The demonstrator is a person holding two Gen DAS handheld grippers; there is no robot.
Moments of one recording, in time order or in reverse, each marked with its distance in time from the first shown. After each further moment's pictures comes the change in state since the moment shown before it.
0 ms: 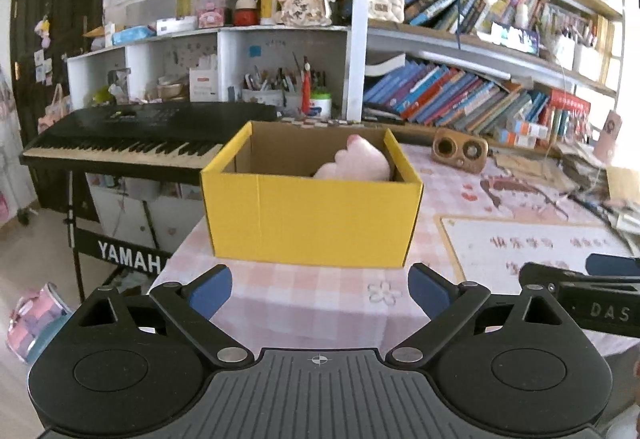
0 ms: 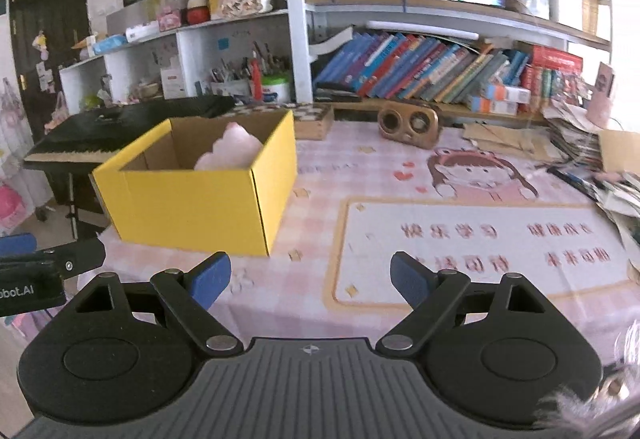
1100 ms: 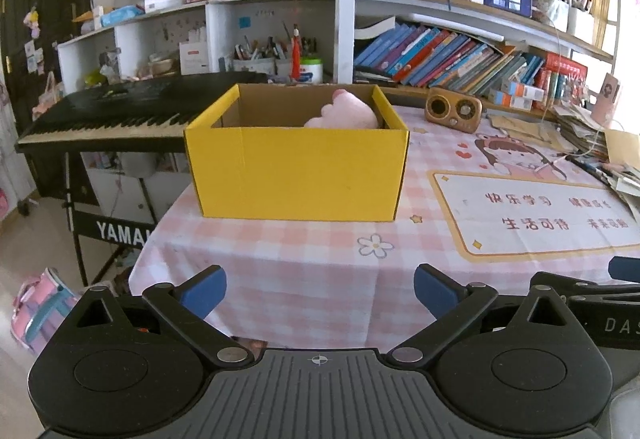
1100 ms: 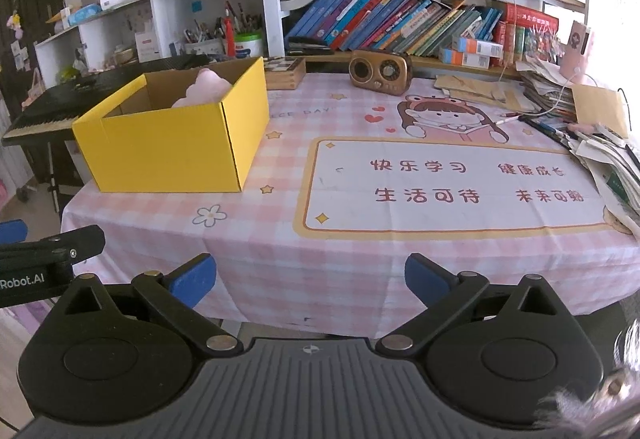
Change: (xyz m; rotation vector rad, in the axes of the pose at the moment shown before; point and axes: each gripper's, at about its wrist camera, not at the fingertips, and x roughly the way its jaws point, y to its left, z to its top) left arm 0.005 -0.015 -0.022 0.030 0.092 -0.006; right arm -0.010 -0.009 -0.032 0.031 0.114 -0.065
